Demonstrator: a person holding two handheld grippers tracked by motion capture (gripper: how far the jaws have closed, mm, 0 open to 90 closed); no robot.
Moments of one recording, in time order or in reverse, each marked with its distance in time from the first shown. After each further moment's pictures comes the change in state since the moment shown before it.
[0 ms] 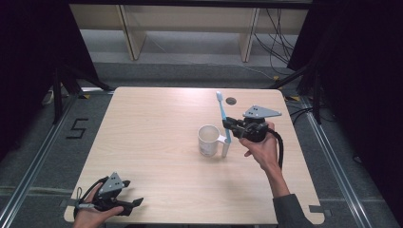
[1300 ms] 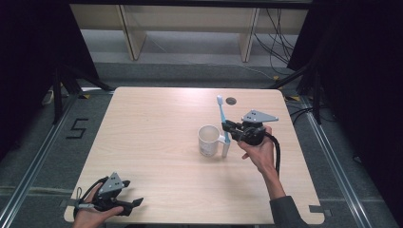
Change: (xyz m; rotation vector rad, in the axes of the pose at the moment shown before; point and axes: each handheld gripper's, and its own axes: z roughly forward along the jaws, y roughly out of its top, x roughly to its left) left arm 0.000 0.000 0.000 -0.001 -0.003 0.003; right arm -0.006 -0.022 0.013 -0.026 -0.014 -0.005
